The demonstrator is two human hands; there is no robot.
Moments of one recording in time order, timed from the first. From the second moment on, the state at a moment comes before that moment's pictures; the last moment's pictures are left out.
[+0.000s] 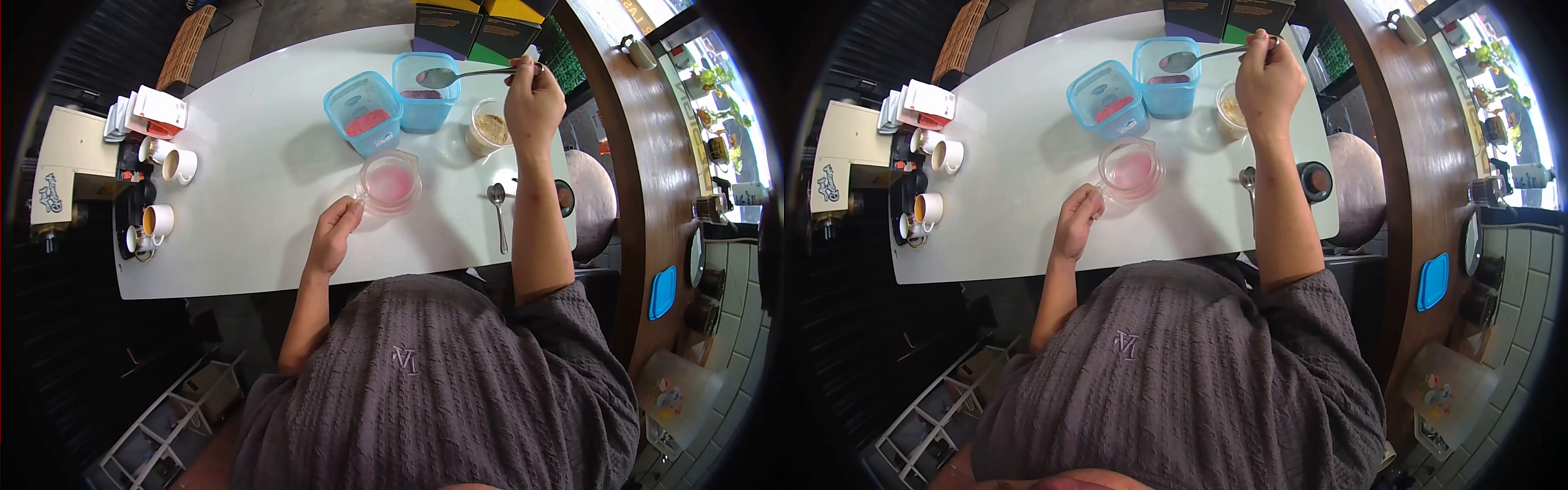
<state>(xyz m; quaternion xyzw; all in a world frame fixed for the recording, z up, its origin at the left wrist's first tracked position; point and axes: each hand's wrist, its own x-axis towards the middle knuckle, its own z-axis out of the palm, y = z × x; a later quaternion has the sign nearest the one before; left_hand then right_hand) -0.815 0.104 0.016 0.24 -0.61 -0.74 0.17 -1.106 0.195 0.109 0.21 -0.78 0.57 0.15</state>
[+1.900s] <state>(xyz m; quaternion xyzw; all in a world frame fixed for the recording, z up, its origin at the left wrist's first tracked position) -0.858 0.102 0.011 0.17 -0.55 -0.81 0.14 -1.023 0.302 0.082 0.29 -0.52 0.80 0.07</state>
